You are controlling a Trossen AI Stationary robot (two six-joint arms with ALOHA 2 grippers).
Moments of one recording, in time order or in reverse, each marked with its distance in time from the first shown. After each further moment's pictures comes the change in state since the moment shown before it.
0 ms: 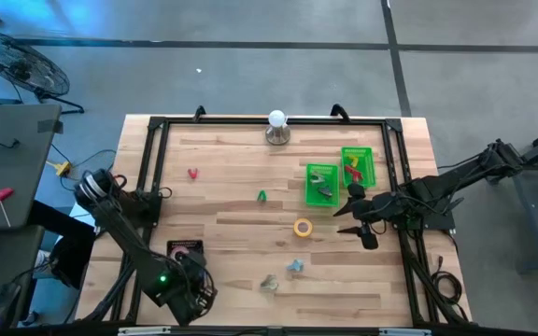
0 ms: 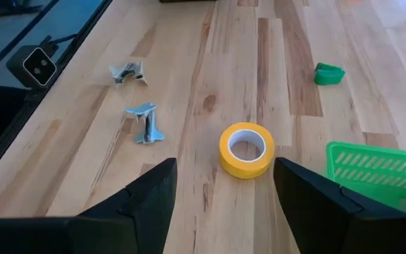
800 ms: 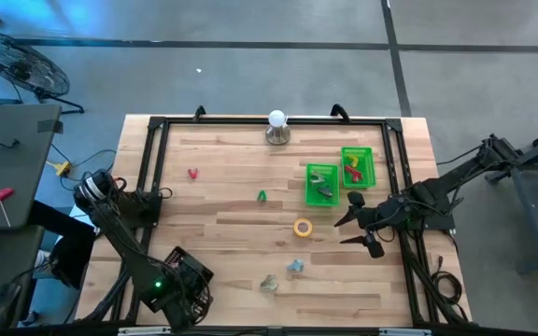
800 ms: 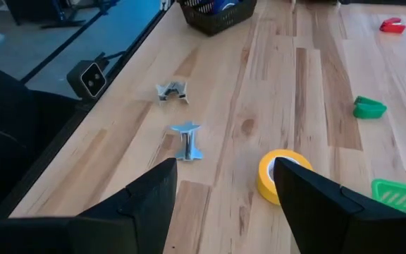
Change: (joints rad) left arm -0.042 0.014 0.033 0.000 0.050 -0.033; right arm 0.112 0.000 0.000 0.084 0.005 -0.019
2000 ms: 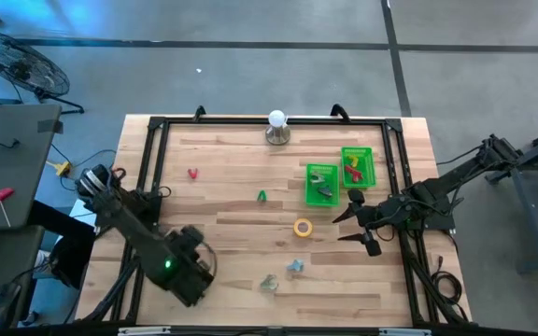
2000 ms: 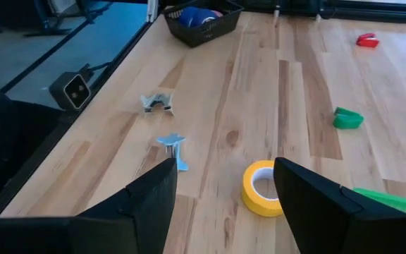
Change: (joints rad) left arm 0.153 -0.051 0.094 -0.562 -0.159 0.367; right arm -0.001 0.000 0.000 0.029 0.056 -0.012
